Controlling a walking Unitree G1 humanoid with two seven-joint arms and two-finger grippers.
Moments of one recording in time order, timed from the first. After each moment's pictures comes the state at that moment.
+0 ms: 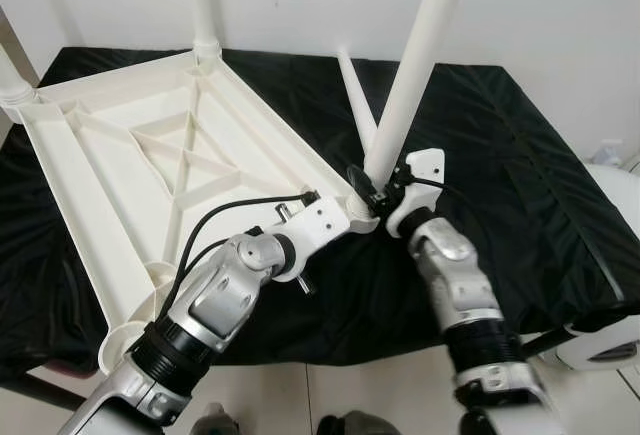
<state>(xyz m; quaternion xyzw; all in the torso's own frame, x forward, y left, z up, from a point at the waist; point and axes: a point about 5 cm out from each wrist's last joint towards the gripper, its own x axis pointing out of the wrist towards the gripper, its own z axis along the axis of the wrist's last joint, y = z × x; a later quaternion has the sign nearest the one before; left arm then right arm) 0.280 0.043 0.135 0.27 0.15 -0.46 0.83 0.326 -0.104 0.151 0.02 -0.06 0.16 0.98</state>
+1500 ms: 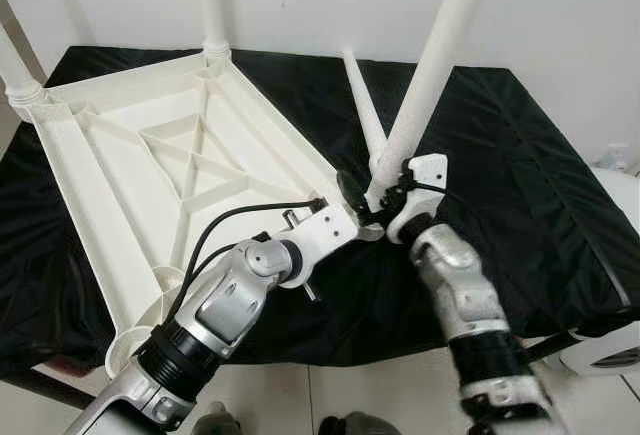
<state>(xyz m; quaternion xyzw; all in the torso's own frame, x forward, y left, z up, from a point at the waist) 0.273 0.032 0.131 0.26 0.15 -0.47 0.83 0.324 -0.130 0.157 0.00 -0.07 0.32 0.94</state>
